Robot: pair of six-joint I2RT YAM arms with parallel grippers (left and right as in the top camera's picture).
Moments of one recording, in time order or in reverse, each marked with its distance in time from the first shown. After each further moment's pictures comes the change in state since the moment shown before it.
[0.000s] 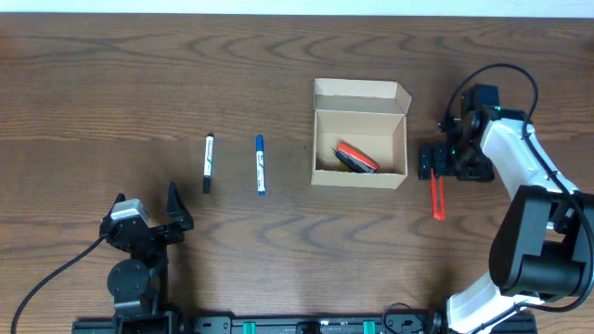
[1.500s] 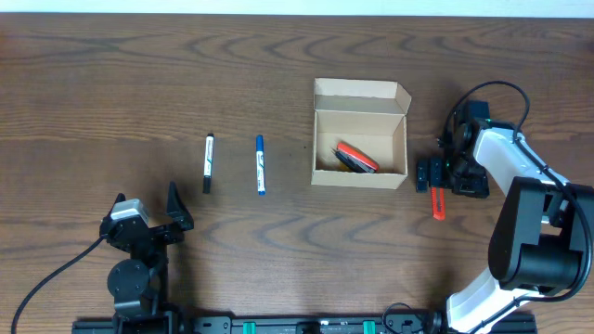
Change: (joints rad) left arm 0.000 0.000 0.000 0.000 0.000 0.000; right arm 0.000 0.033 -0.091 0.053 0.034 0.089
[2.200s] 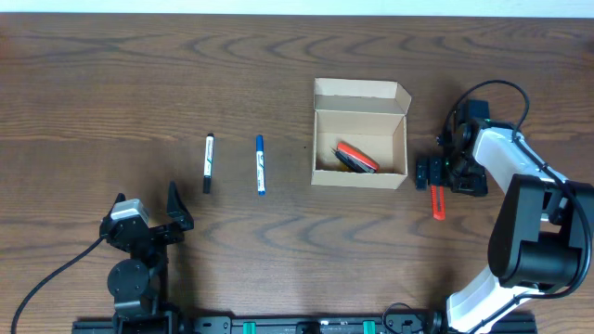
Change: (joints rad) left arm 0.000 0.000 0.000 0.000 0.000 0.000; right arm 0.000 0.019 0.001 0.032 -0.013 0.000
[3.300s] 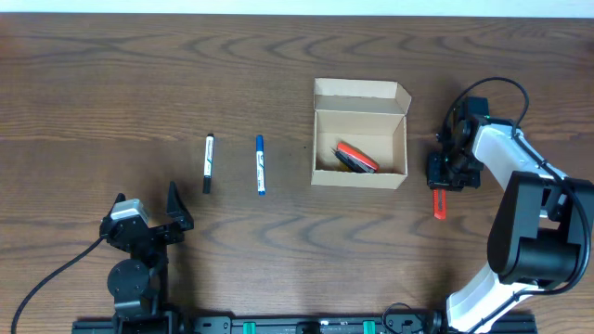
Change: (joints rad) left arm 0.000 0.000 0.000 0.000 0.002 0.000; right arm 0.000 0.018 0.032 -0.013 -0.014 0.015
